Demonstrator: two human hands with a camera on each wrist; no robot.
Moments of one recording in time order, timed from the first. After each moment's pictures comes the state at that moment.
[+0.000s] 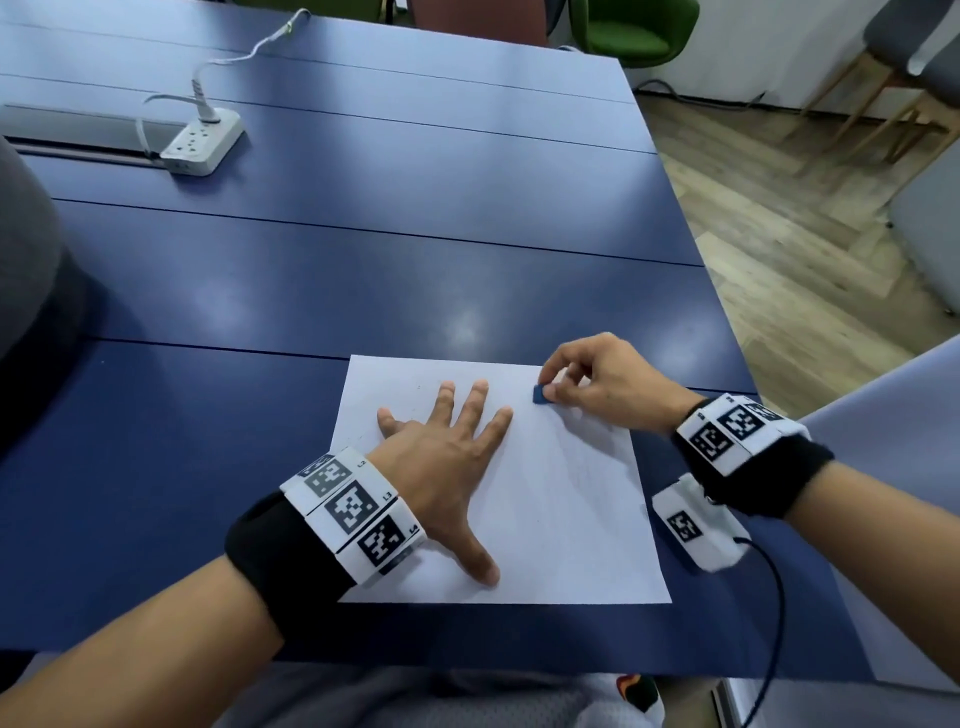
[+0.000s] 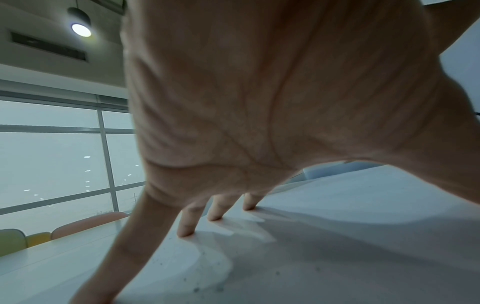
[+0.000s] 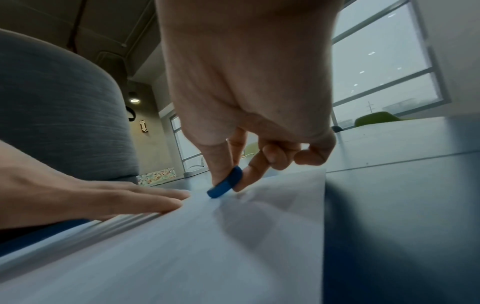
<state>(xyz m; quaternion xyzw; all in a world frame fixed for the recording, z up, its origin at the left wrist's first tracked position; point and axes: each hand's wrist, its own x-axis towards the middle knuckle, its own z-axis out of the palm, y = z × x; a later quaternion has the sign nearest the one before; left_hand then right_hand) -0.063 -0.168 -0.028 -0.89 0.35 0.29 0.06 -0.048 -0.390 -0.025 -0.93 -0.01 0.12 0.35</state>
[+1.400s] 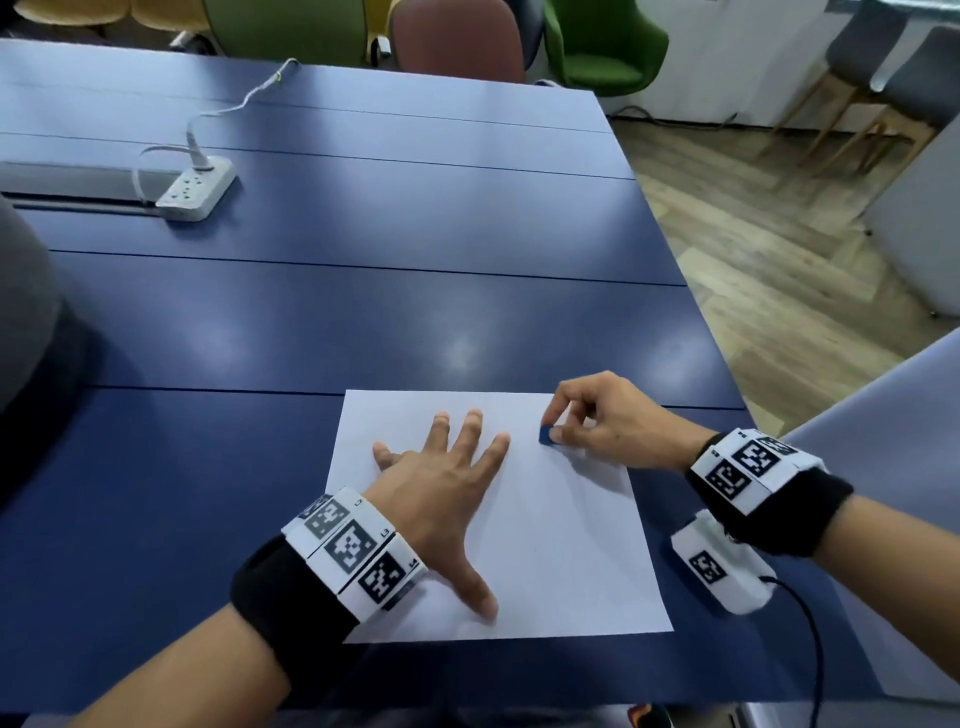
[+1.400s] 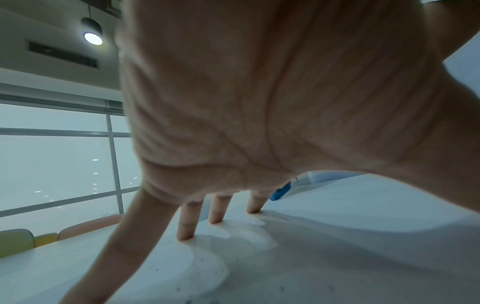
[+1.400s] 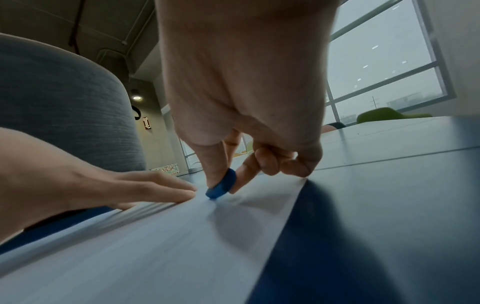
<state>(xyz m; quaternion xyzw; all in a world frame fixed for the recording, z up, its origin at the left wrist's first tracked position) -0.062 -0.168 -0.028 -0.89 0.36 0.28 0.06 -0.061 -0.400 -0.029 -0.92 -0.02 0.13 0.36</state>
